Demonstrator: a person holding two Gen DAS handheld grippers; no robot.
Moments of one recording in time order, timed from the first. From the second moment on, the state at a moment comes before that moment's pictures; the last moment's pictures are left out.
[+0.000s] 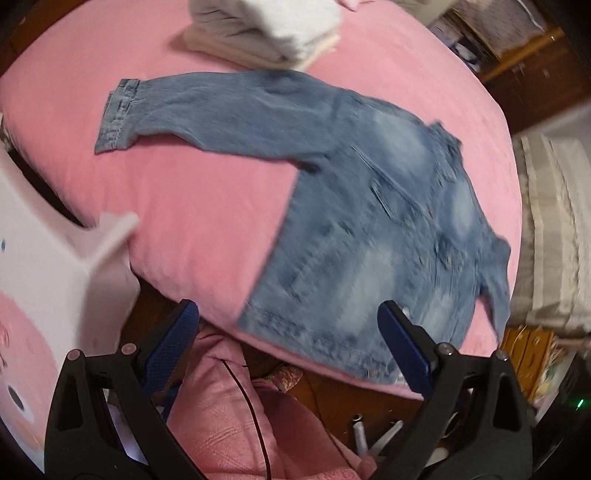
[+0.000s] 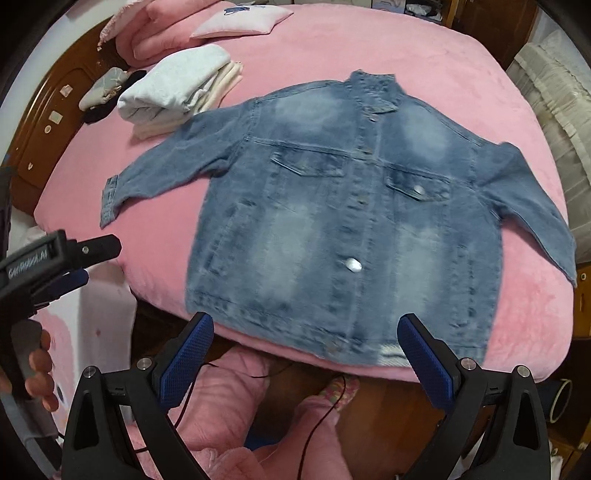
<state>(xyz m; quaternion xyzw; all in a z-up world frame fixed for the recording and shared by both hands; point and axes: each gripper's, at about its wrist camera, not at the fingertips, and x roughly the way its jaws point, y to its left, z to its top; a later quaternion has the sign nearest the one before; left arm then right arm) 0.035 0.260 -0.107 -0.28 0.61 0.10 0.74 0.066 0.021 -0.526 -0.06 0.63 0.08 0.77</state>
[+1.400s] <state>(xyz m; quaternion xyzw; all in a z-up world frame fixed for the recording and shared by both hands) 0.100 0.531 -0.333 -0.61 0.29 0.43 0.60 0.144 0.190 -0.684 0.00 0.67 0.09 0.74</state>
